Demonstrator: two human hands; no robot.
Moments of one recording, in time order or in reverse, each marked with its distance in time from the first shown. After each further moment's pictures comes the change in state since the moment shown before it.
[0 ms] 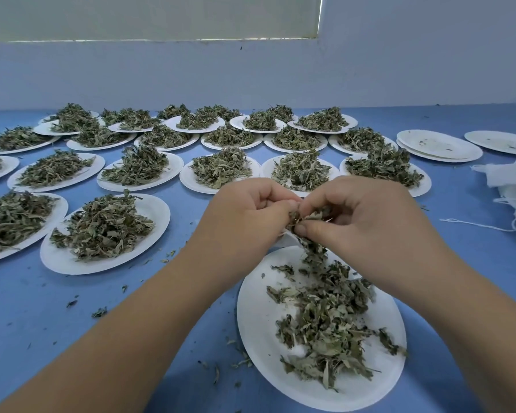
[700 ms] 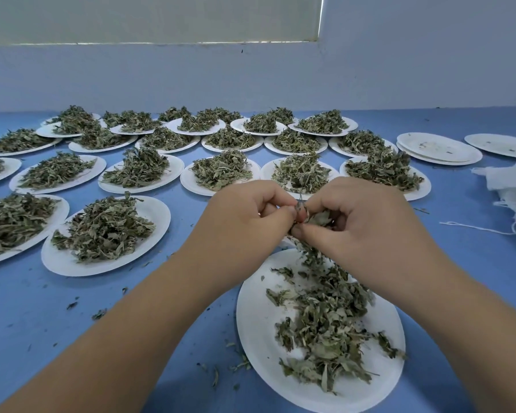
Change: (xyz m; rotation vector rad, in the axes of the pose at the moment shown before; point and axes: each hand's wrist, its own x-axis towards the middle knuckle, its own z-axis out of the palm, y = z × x) left_hand -0.002 0.005 -0.003 0.184 -0.028 0.109; right_hand 0.002 0.002 0.003 -0.107 0.014 -0.101
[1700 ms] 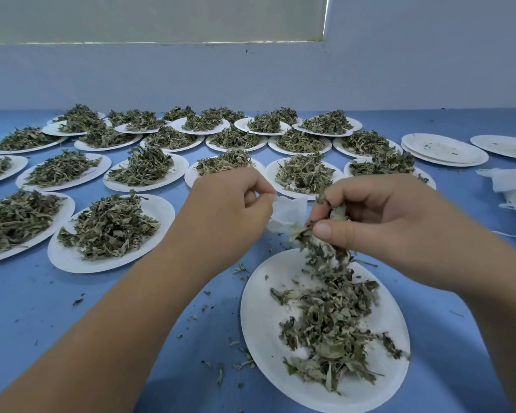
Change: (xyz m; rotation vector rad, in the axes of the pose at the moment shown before) left_hand 0.007 -0.014 -0.016 0.267 0.147 0.075; right_hand 0.002 0.002 -0.027 0.427 -0.301 -0.009
